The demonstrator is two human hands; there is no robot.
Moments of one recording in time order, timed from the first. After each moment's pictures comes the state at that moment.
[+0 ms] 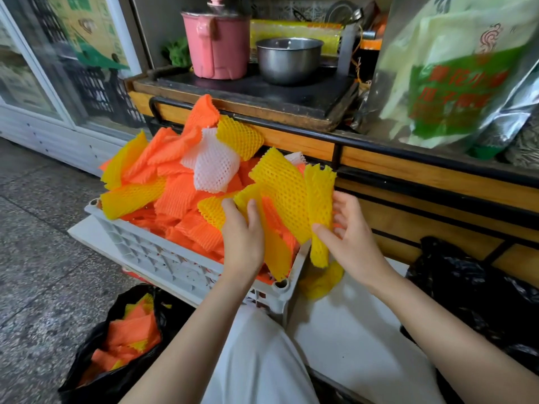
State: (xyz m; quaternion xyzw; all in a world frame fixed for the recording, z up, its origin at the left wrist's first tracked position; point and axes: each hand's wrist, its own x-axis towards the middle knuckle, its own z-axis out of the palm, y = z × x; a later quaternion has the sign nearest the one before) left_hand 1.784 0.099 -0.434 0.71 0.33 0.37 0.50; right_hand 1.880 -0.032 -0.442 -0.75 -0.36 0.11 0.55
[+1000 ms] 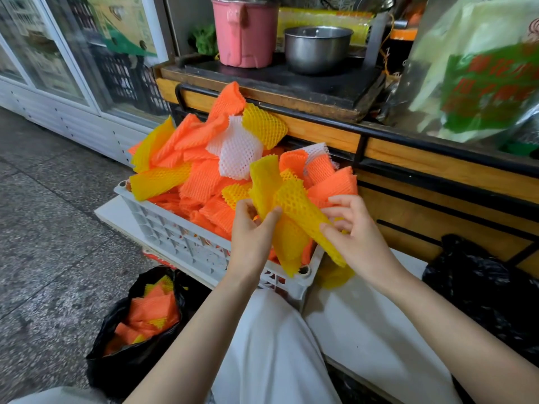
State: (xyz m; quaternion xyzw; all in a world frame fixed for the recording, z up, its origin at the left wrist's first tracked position) left_hand 1.747 0.103 -0.436 0.60 0.33 0.32 0.65; right_hand 1.847 -0.019 -0.436 -0.75 -0.36 0.14 0.54
